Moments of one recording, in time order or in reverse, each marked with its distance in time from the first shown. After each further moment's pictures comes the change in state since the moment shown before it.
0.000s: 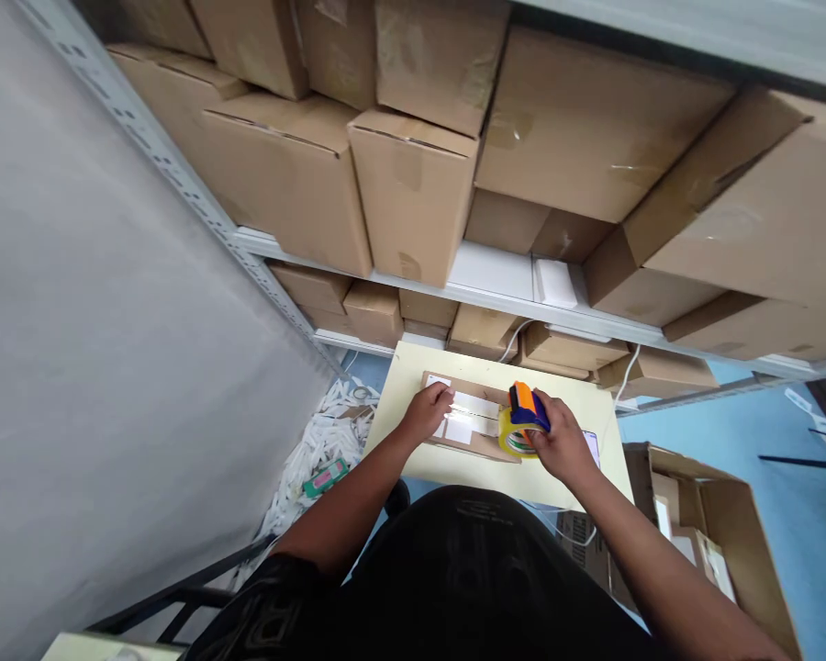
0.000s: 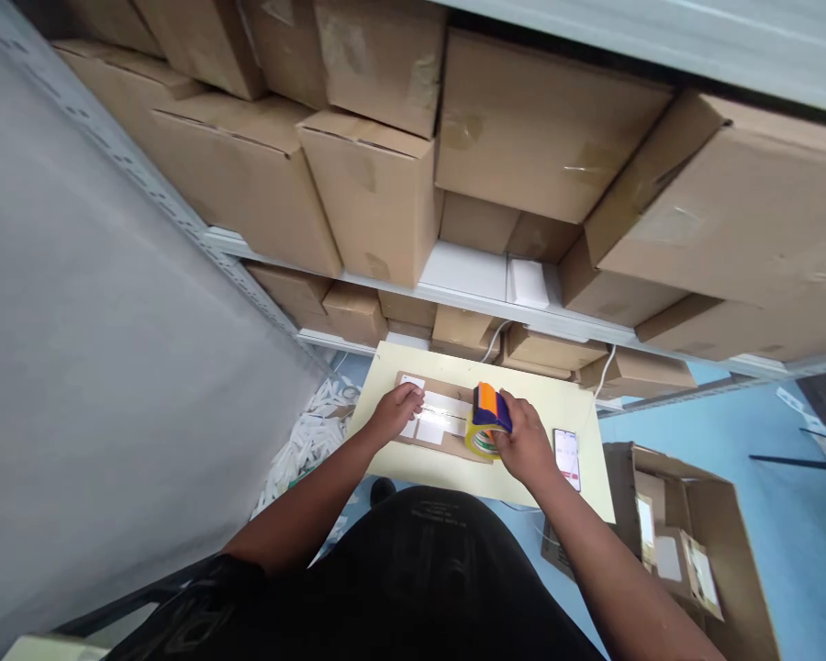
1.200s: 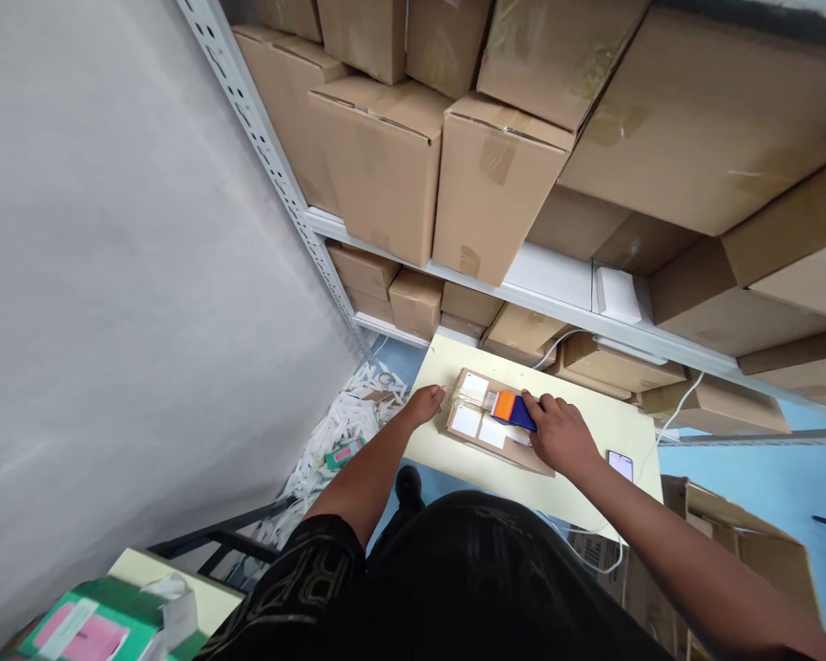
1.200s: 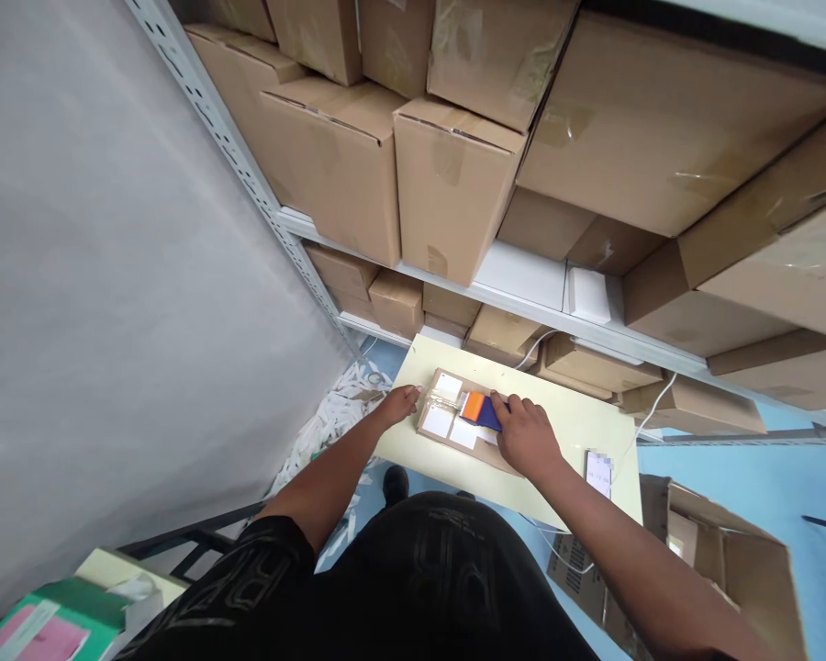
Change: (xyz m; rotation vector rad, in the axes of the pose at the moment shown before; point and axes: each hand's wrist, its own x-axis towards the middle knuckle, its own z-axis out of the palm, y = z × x) left_hand 0.013 -0.106 -0.071 0.250 0.032 -0.159; right_hand 0.043 -0.056 0.036 -0.627 -0.285 -0.323
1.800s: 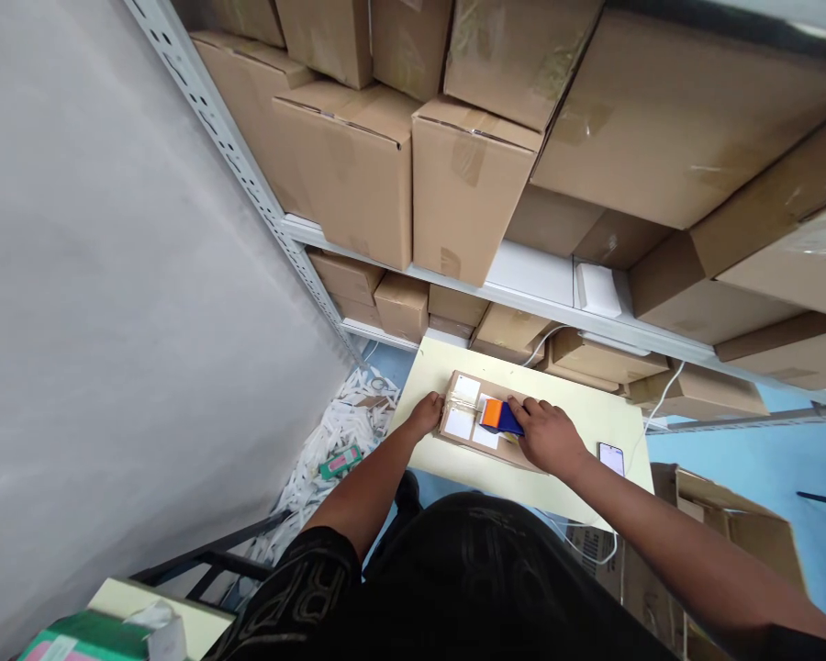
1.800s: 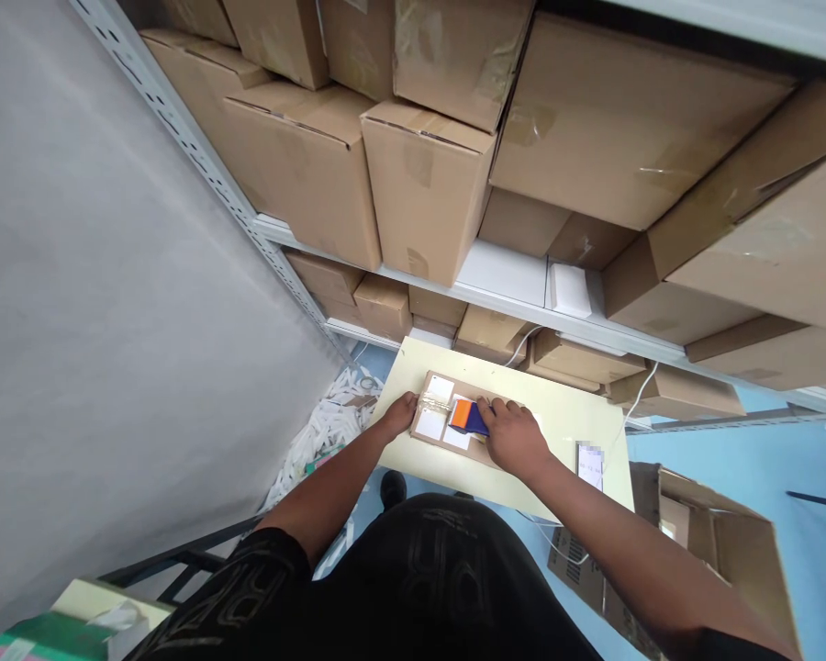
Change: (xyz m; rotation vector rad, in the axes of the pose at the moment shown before) left_hand 0.007 0.000 0.037 0.098 0.072 -0.107; right_hand -0.004 0.001 -0.006 0.014 -0.083 -0.054
